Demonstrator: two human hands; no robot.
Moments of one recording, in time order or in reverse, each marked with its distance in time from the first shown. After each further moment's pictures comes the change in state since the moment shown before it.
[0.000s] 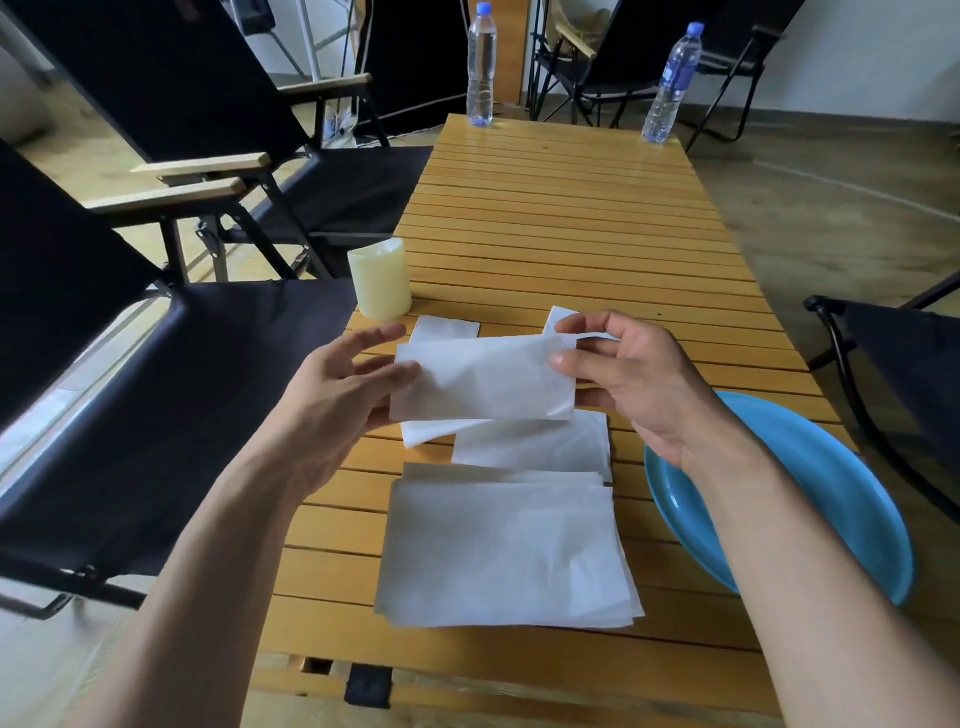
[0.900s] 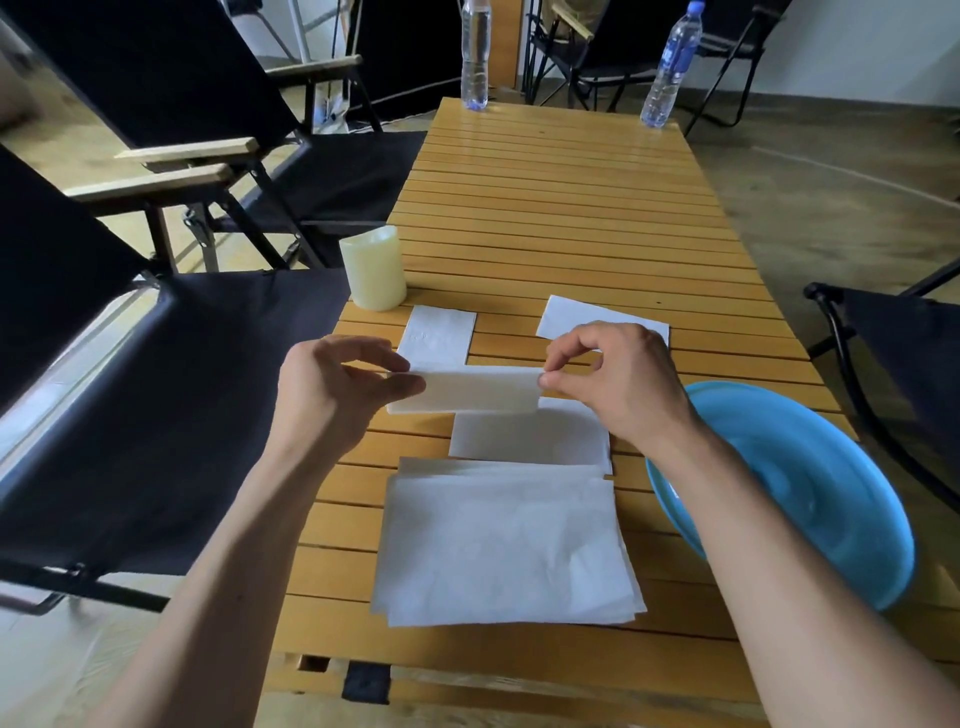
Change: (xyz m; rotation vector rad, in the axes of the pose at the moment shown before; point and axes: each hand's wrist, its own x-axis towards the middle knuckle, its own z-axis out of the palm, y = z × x) left_hand 0.012 -0.019 -0.002 0.660 0.260 0.302; right_hand 0.014 0.028 0.002 -0.776 0.207 -0.295
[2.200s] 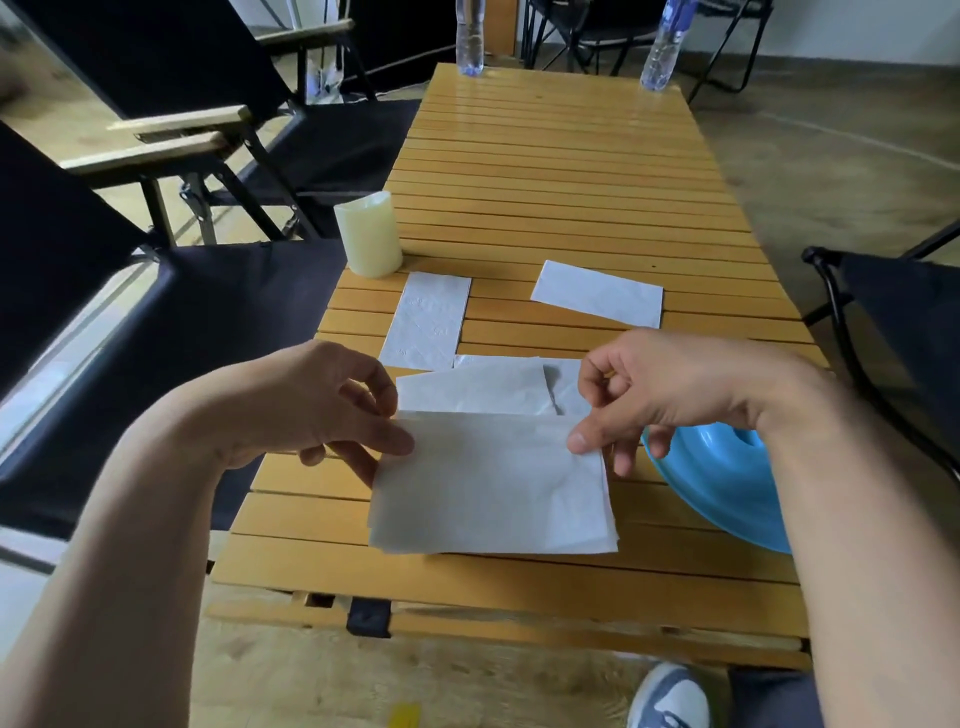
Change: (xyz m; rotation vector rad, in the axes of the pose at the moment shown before) left_hand -0.033 0.040 -0.051 0.130 -0.771 -0.279; right_hand -0.034 -0.030 -0.068 0.152 -0.881 0.329
